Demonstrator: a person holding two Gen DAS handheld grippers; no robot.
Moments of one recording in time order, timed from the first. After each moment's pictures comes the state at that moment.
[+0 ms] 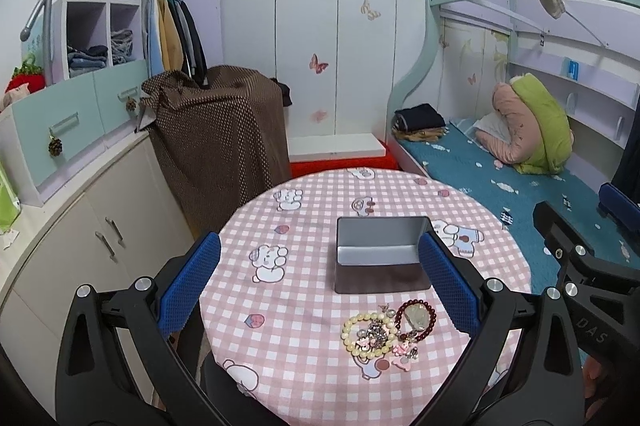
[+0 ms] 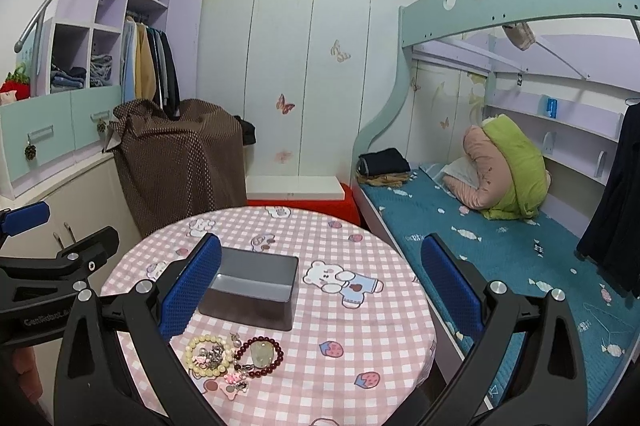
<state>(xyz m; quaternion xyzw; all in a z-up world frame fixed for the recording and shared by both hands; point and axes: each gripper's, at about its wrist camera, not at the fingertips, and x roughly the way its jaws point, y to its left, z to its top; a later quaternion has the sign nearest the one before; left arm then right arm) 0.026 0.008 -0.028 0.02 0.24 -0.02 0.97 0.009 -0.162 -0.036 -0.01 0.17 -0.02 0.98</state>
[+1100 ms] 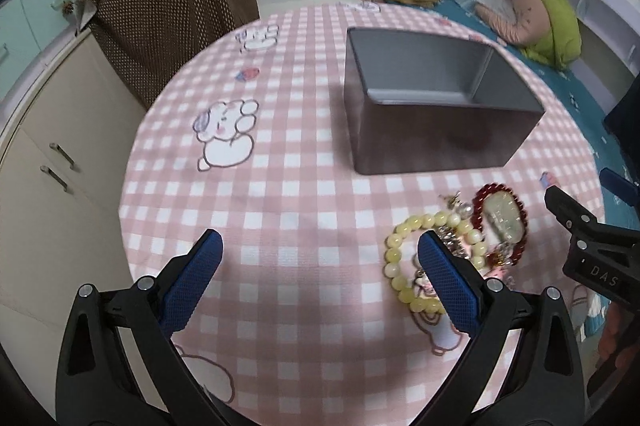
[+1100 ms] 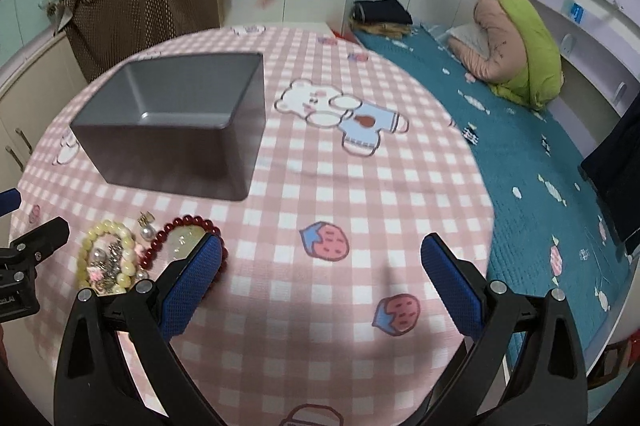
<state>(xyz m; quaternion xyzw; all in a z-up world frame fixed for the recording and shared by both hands) 0.136 0.027 -0.190 0.05 0.47 -0.06 0.88 0.114 -0.170 -0.189 -0.03 0.43 -0.04 0.90</state>
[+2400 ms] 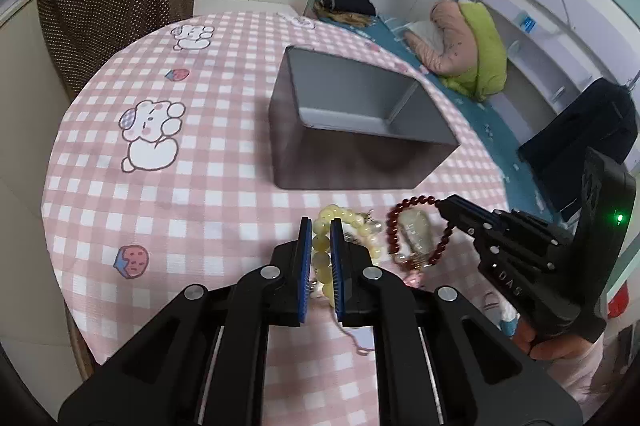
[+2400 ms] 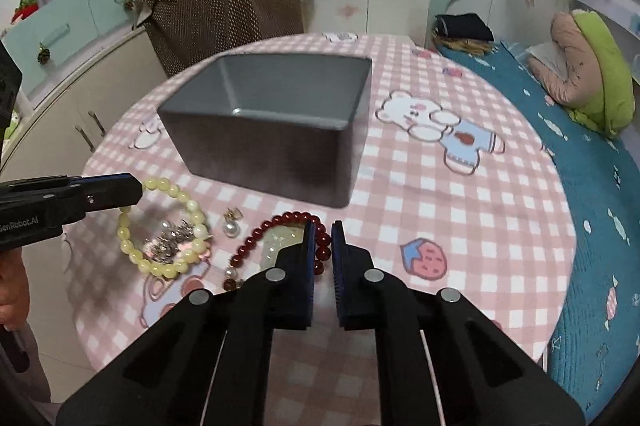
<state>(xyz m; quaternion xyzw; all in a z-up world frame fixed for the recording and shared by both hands) 0.137 0.040 -0.177 -0.09 0.45 -0.21 0.86 0.110 -0.145 -0.183 -0.01 0.40 0.12 0.91</state>
